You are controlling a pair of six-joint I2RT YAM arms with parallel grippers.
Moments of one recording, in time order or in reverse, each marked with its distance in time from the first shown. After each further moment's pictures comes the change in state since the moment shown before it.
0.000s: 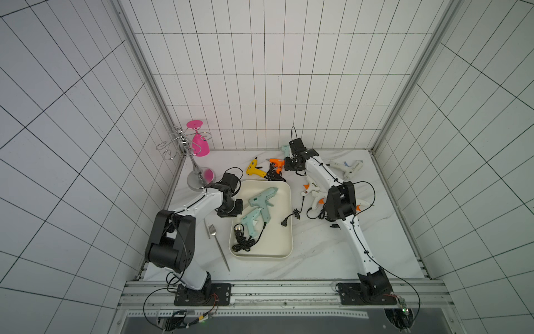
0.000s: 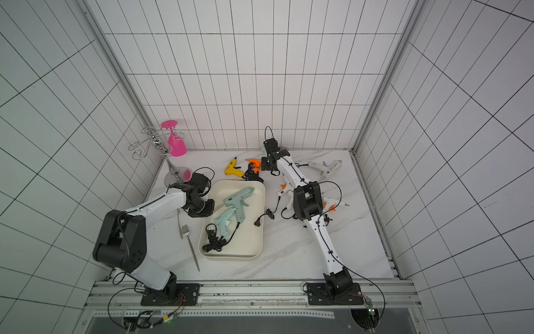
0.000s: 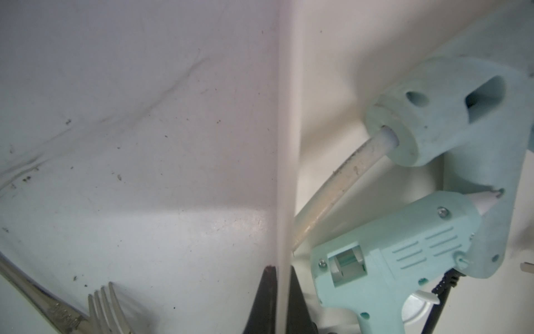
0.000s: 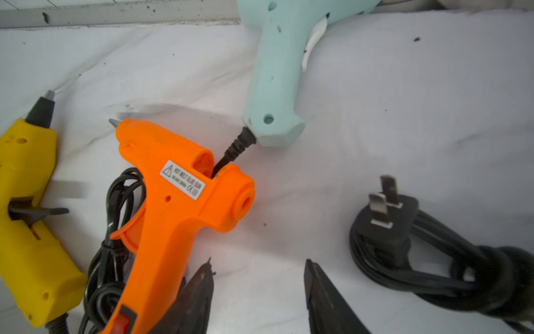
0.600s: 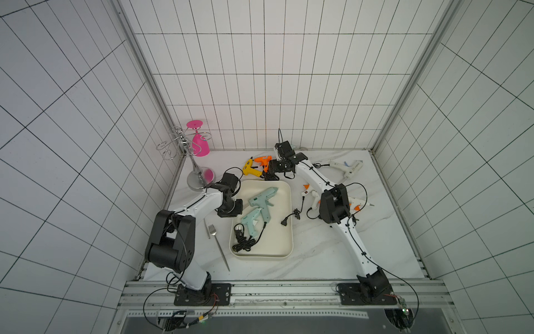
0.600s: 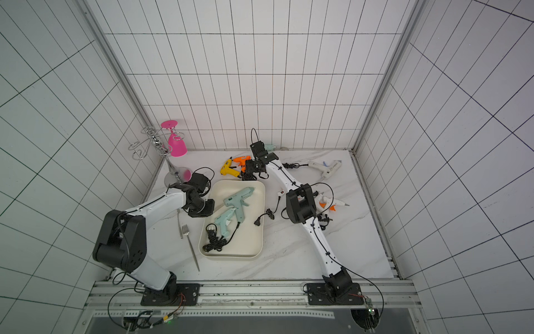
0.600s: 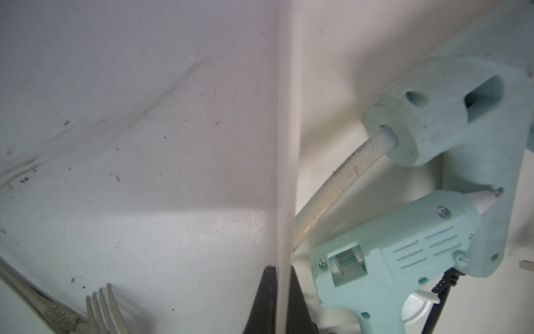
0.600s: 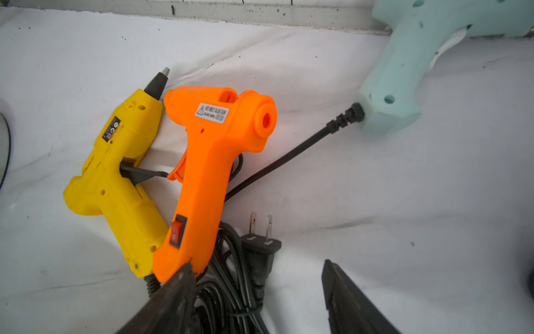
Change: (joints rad) left arm 0.002 0.000 -0.003 0.006 0.005 -0.001; right arm 0.093 0.000 0.000 0.087 -0.058 -0.027
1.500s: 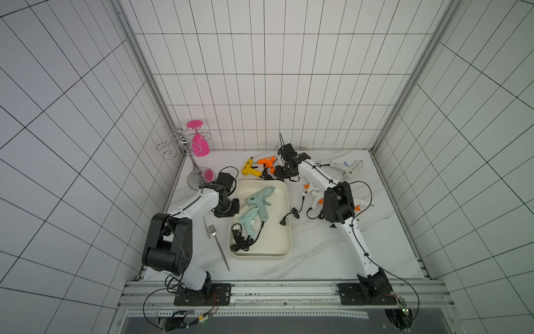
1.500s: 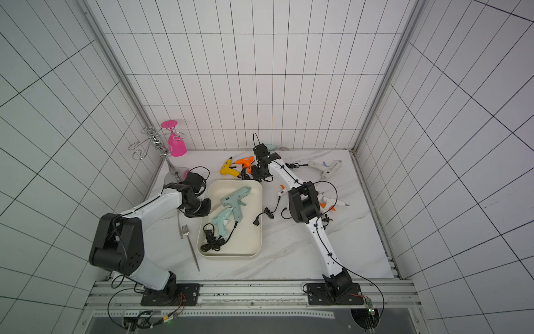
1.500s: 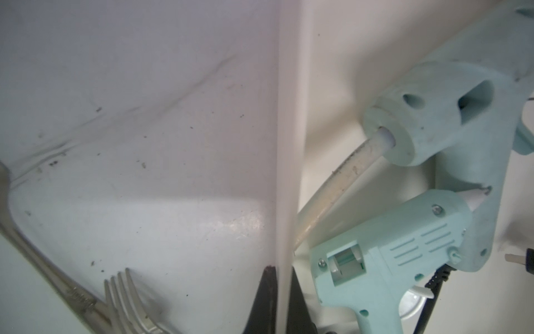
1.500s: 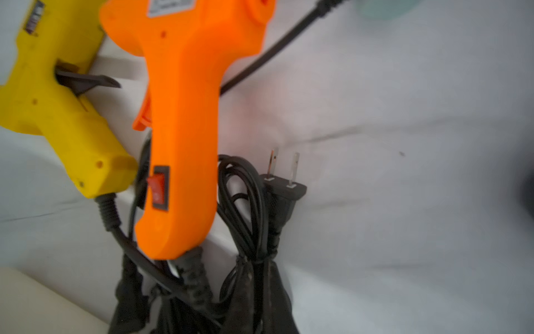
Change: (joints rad) left arm 0.064 -0.050 -0.006 -0.033 0.009 0.003; right arm -0.045 -0.133 -0.225 -0.129 0.018 -0.030
